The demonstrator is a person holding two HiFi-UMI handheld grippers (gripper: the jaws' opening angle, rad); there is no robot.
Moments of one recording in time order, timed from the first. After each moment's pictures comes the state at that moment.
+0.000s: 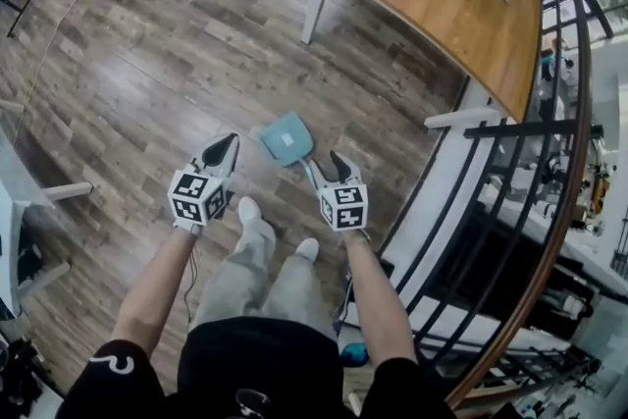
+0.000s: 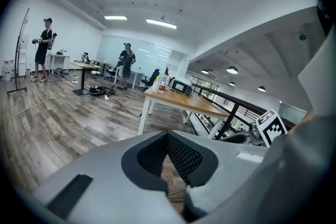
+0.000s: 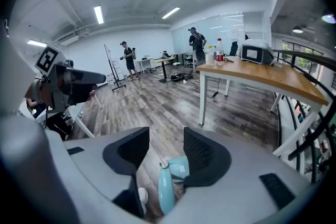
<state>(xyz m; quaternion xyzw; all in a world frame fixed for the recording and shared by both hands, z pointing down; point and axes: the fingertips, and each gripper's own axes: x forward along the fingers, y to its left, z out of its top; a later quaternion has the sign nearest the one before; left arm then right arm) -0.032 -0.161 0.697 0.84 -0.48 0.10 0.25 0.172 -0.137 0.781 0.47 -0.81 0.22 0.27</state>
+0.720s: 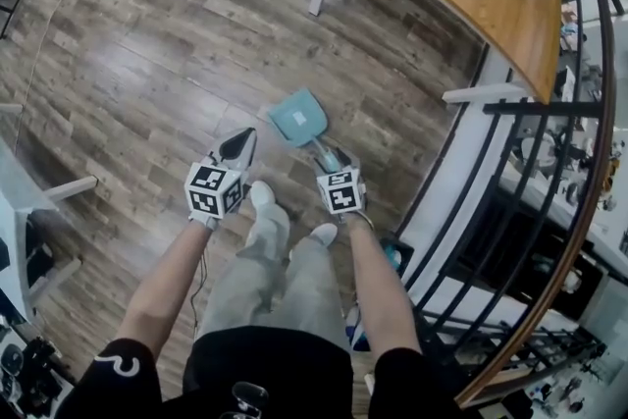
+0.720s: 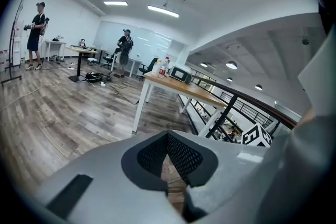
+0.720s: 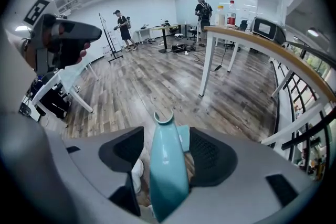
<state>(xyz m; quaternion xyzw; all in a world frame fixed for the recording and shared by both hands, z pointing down) -0.028 -0.160 0.796 0.84 -0.44 0.13 0.29 0.154 -0.100 0.944 0.43 -0.76 0.28 0.41</state>
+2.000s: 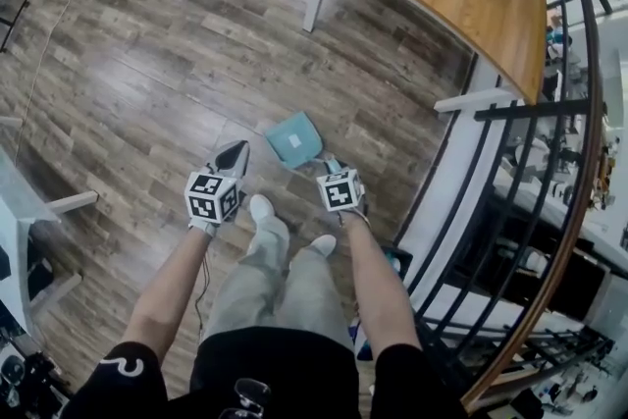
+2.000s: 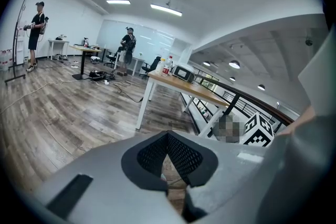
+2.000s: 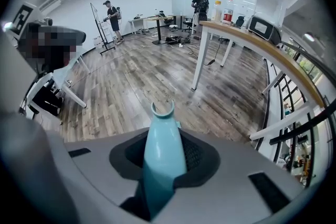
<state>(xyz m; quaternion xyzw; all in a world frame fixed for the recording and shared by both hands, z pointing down) -0.048 -0.147 0.800 0.83 -0.45 0.13 0.30 0.170 -0.100 0.933 0.45 -0.71 0.29 0.45</state>
